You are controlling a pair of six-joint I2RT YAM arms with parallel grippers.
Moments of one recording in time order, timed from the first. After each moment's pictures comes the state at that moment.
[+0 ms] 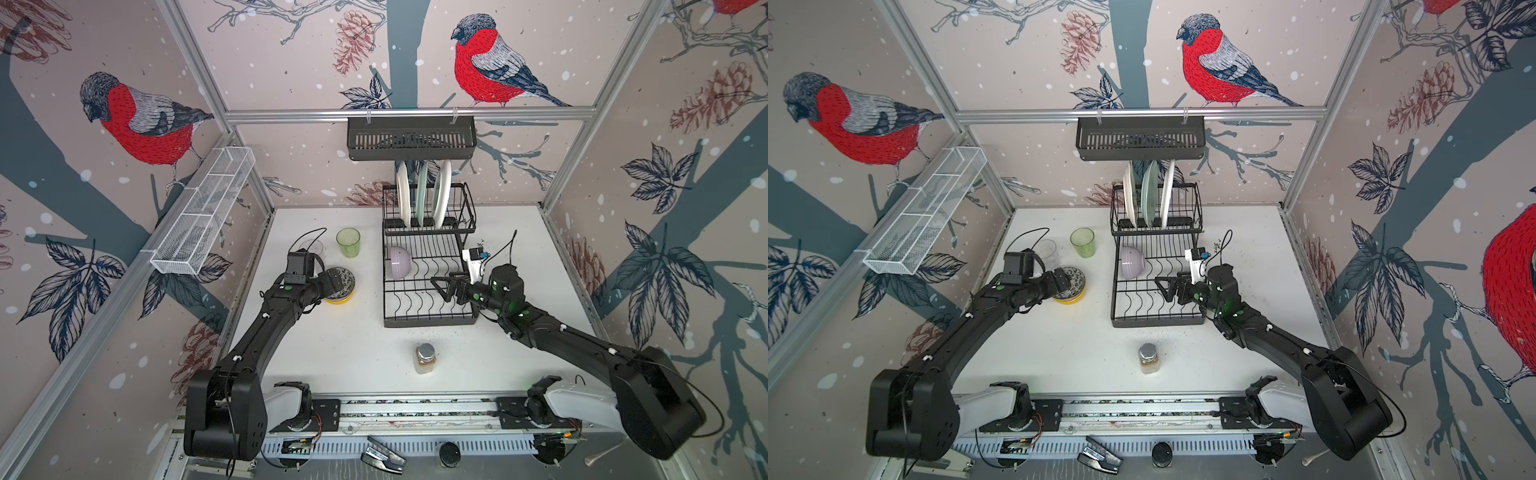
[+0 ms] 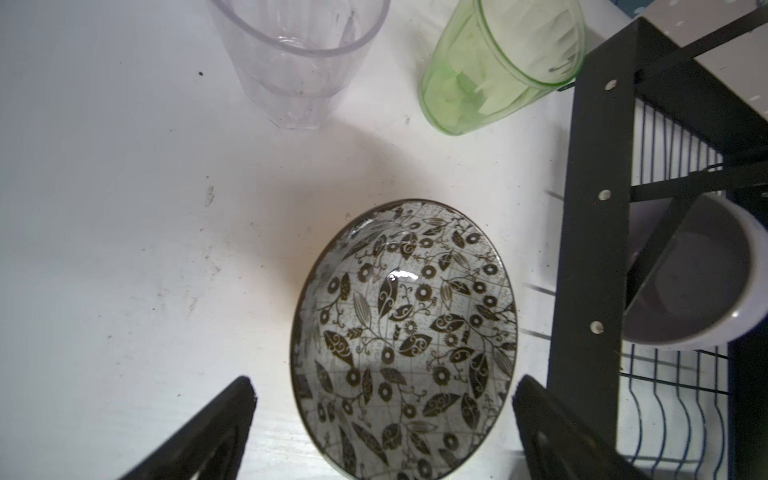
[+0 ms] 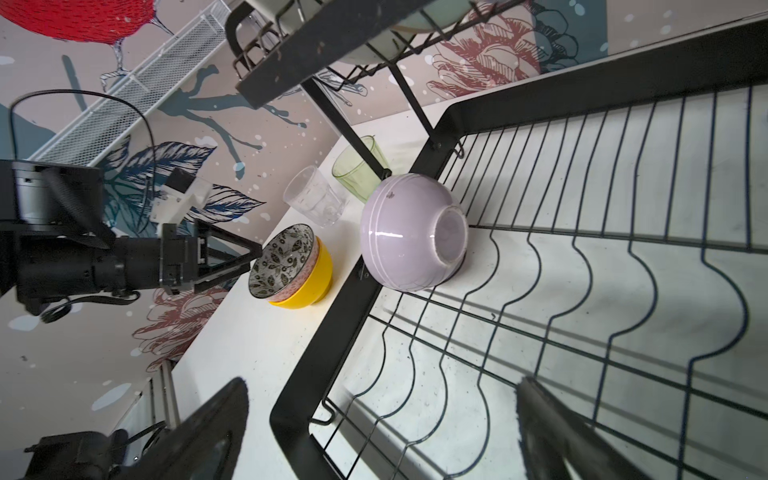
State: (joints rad) left arm -0.08 1.19 0.76 -0.45 0.11 -0.48; right arm 0.53 1.21 0.51 0.40 -0.37 0.48
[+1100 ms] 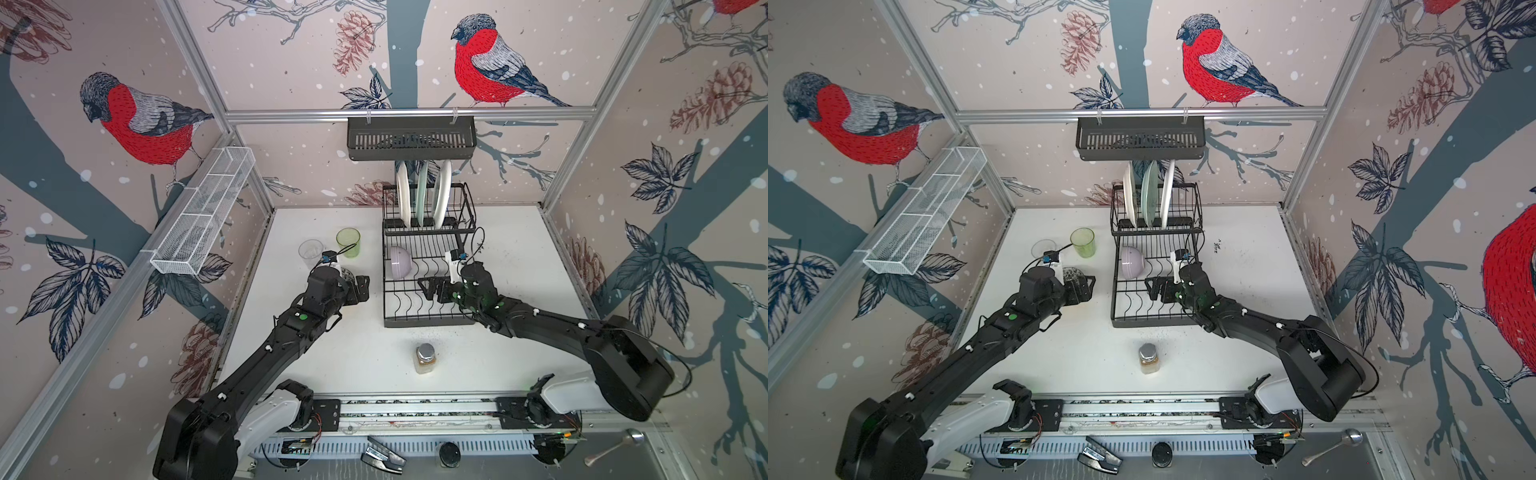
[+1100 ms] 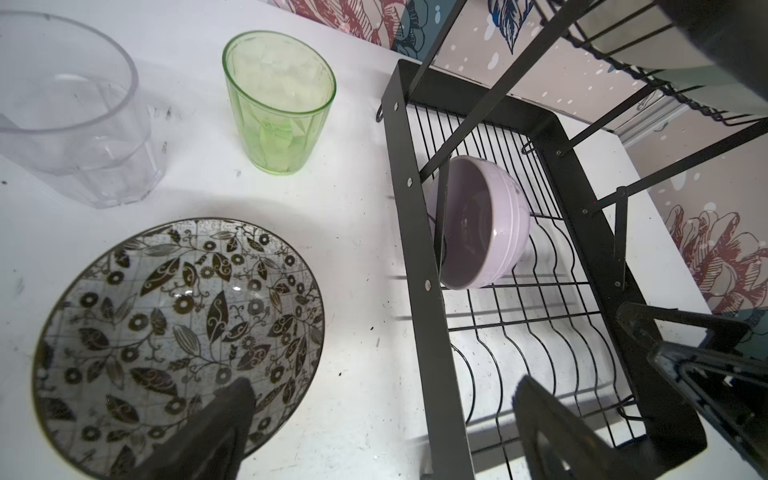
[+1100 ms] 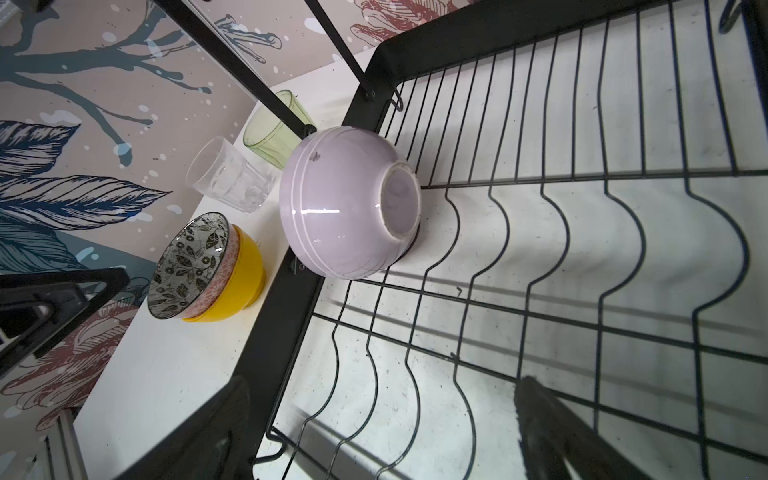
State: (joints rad) left arm -0.42 0.99 0.60 -0.17 -0.03 -0.47; right arm 0.67 1.41 0.64 0.29 -0.10 0.55
